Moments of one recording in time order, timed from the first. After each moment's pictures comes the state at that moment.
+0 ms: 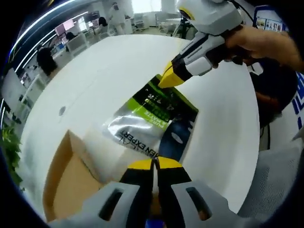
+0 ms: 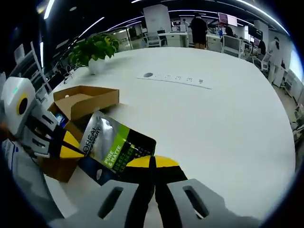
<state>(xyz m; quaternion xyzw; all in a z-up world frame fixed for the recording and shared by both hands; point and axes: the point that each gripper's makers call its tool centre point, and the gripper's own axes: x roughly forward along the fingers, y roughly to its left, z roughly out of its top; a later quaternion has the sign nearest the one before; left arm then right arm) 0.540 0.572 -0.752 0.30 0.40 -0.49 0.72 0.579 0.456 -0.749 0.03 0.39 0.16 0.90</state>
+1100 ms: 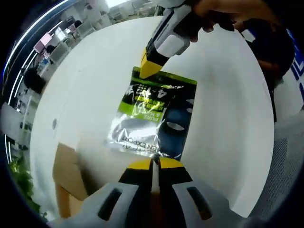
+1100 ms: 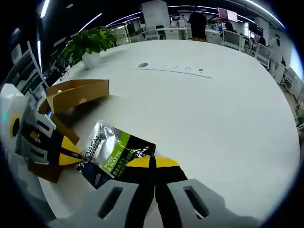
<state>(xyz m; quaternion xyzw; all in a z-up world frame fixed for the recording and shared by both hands) 0.542 0.573 -0.786 0.41 0.38 -0.50 0.66 0.590 0.448 -0.782 0.03 0.41 0.15 0.90</state>
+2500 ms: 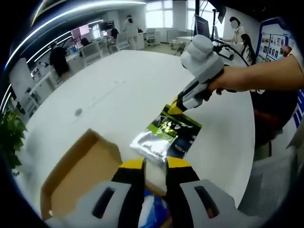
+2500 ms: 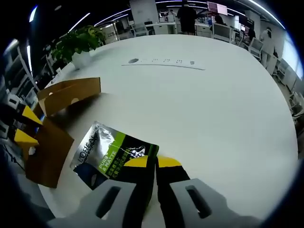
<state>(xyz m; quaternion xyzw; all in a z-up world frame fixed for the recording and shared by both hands) 0.548 0.601 -0.699 0.22 0.35 -0.48 0.78 0.585 0.446 -0.787 0.03 0.43 0.11 0.89</state>
